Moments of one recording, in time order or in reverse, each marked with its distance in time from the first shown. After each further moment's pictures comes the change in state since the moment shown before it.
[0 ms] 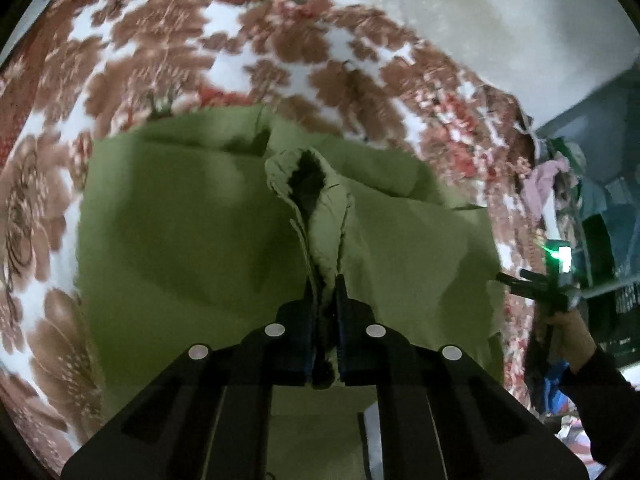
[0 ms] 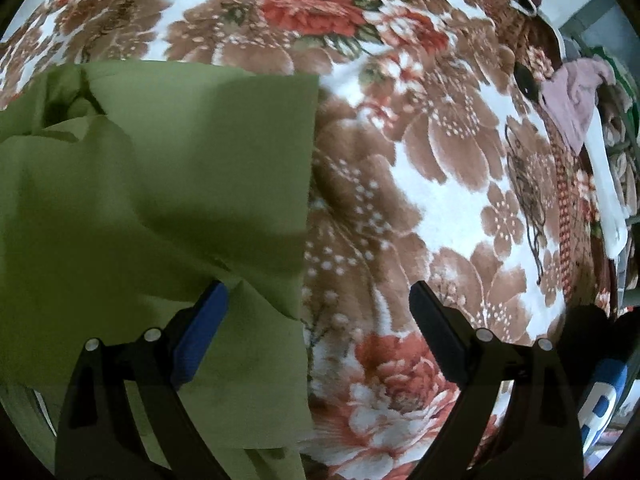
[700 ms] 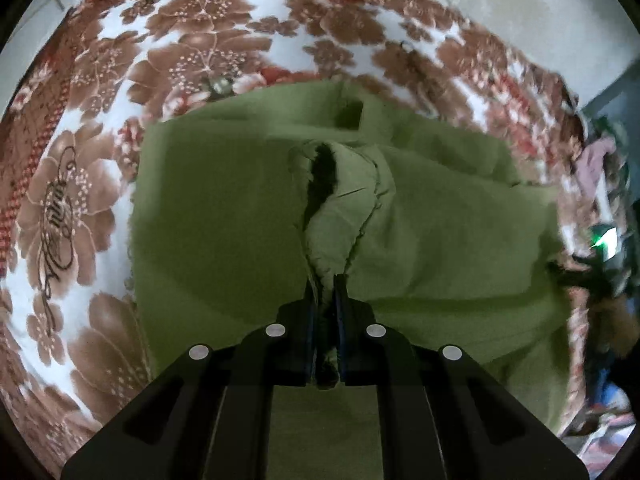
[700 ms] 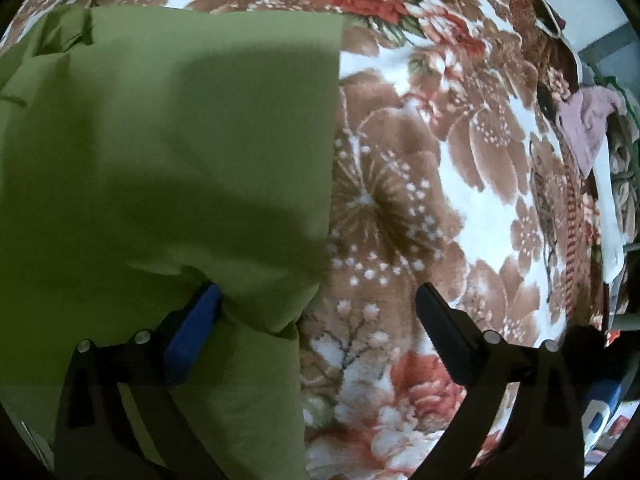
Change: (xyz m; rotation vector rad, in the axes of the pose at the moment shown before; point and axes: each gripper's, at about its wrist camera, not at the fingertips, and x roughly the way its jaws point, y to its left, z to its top) left arm 0.041 0.051 -0.012 0.041 0.060 0.196; right arm 0.037 0.028 -0.004 -0.058 0.007 -0.082
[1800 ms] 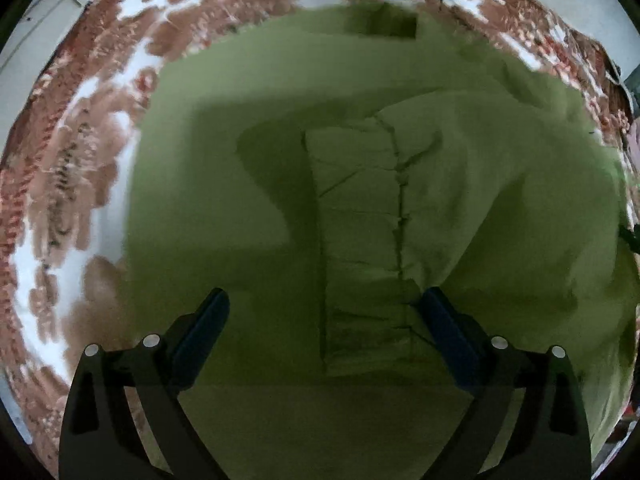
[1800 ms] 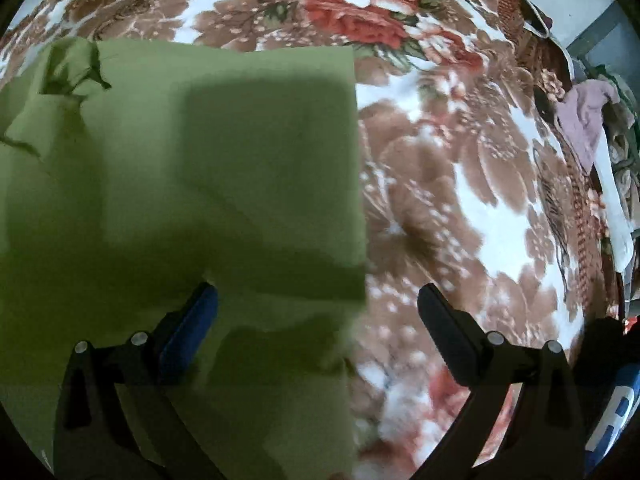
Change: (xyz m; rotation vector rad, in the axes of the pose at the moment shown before) left arm 0.038 0.001 -0.035 -0.005 0.014 0.188; right arm -0.024 0.005 -0.008 0.078 -0.100 0.115
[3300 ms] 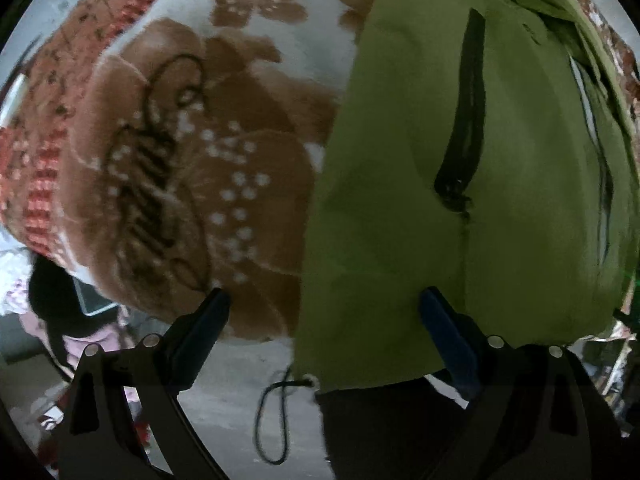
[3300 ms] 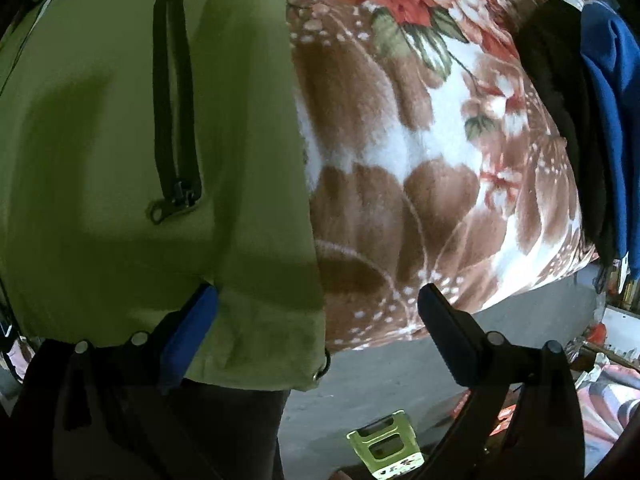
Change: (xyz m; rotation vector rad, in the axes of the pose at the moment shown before) left arm -0.108 0.117 -0.448 -0.296 0.301 -0.028; right arm -0.093 -0.045 -0.444 0.057 0.376 0.014
